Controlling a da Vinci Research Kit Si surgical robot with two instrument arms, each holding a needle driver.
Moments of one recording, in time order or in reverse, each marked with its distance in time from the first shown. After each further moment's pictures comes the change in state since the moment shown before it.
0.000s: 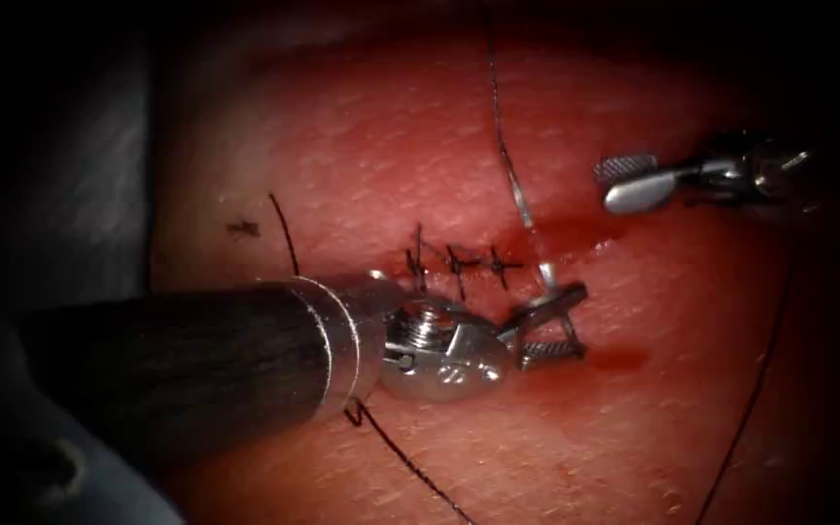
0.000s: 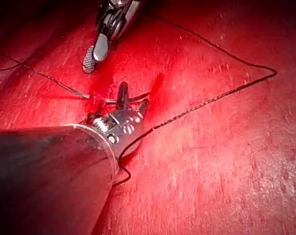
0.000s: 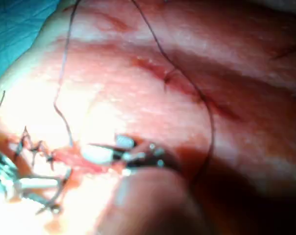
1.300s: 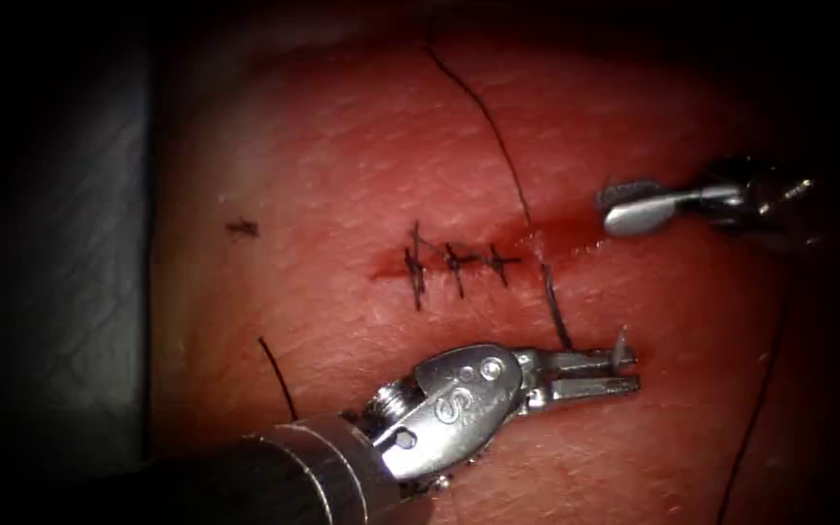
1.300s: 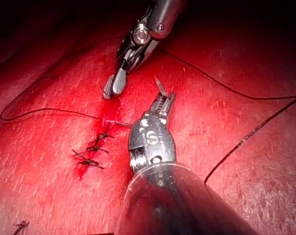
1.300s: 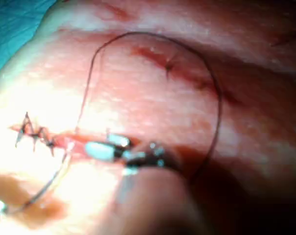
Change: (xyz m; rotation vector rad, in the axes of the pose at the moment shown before) right arm -0.002 -0.001 -0.001 0.012 0.002 0.039; left arm 0.009 -0.003 -0.003 -0.240 0.225 -1.040
